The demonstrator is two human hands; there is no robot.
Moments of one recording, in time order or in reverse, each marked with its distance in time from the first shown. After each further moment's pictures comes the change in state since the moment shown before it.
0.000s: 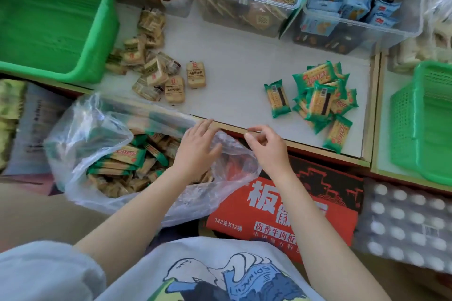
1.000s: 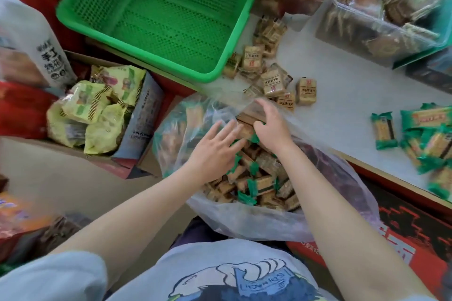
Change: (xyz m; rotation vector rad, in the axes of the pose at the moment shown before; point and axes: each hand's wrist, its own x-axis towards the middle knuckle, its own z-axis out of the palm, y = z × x) left_hand -0.065 -0.233 -0.096 0.525 0.140 0.344; right_hand 0.053 -0.165 0.241 -0.285 -0.244 -0.170
